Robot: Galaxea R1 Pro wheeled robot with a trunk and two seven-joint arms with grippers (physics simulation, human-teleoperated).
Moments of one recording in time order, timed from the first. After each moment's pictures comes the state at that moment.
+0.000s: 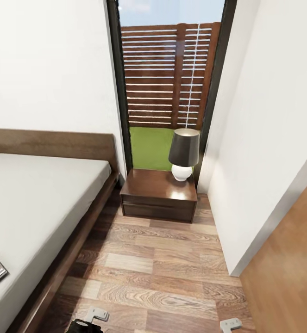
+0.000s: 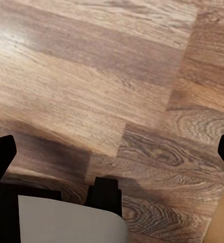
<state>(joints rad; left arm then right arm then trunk) -0.46 0.00 -0.21 -0.20 -0.03 0.21 0.15 -0.37 -0.07 0.00 -0.25 0.13 0.13 0.14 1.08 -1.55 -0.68</state>
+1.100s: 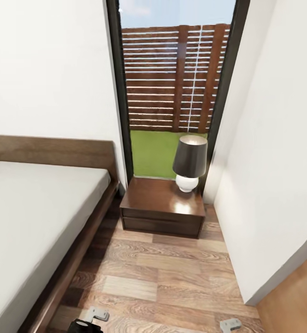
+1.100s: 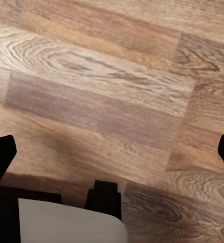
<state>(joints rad) -0.46 0.00 -0.21 -0.20 -0.03 0.21 0.15 -0.37 -0.07 0.00 -0.25 0.13 0.13 0.14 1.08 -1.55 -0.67</state>
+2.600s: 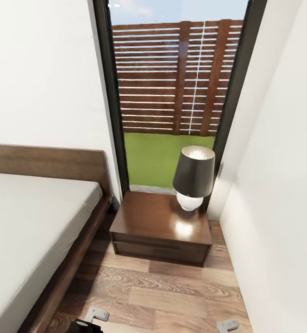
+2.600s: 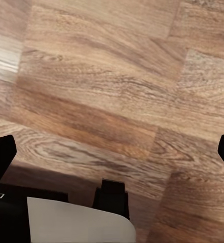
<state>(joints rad) -0.46 0.00 -0.21 -0.20 -0.03 0.21 0.15 -0.37 -0.05 0.00 -0.24 0.13 0.13 0.14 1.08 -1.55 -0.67</state>
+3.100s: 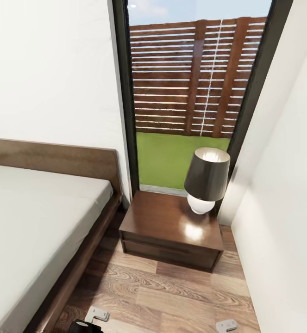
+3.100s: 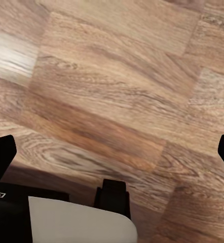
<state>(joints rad) -0.46 -0.01 -0.21 -0.20 -0.03 0.21 0.15 -0.37 -0.04 0.00 -0.24 0.13 0.13 0.13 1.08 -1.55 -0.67</state>
